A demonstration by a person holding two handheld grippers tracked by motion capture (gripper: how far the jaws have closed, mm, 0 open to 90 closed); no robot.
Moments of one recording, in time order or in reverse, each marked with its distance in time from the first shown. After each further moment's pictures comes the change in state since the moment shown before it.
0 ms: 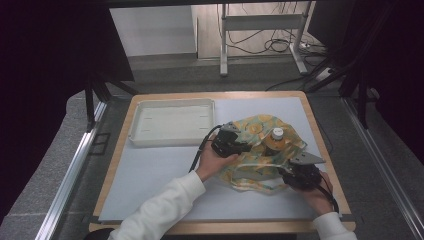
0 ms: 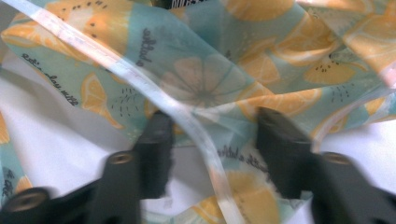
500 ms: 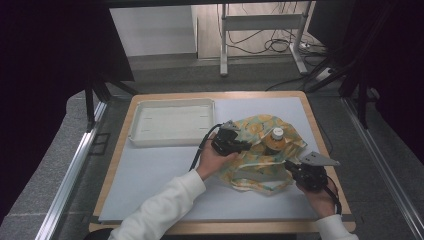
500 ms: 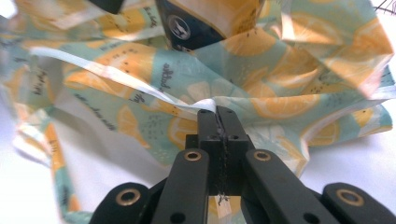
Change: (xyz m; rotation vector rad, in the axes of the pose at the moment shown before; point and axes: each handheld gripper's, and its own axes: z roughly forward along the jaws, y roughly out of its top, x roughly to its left) left arm 0.004 0.005 0.000 -0.006 0.009 -0.005; right arm -0.004 0.001 -0.026 -0.119 0.061 0.078
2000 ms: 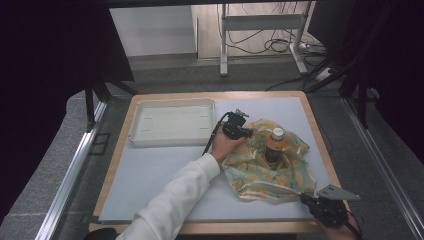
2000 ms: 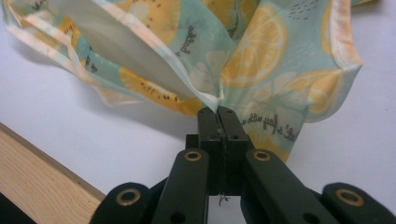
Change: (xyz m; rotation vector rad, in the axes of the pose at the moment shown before) left arm 0.057 0.021 0.073 0.097 0.170 -0.086; right arm 0.006 -0.074 -0.050 0.141 0.015 0.053
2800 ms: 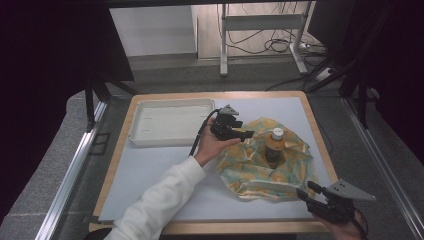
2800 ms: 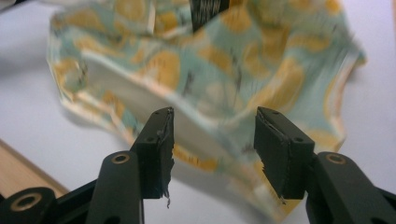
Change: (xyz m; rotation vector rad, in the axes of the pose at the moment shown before) left arm -0.022 -0.004 -0.094 -0.166 -0.093 0.109; right arm 0.002 0.025 -0.027 -0.199 0.029 0.042
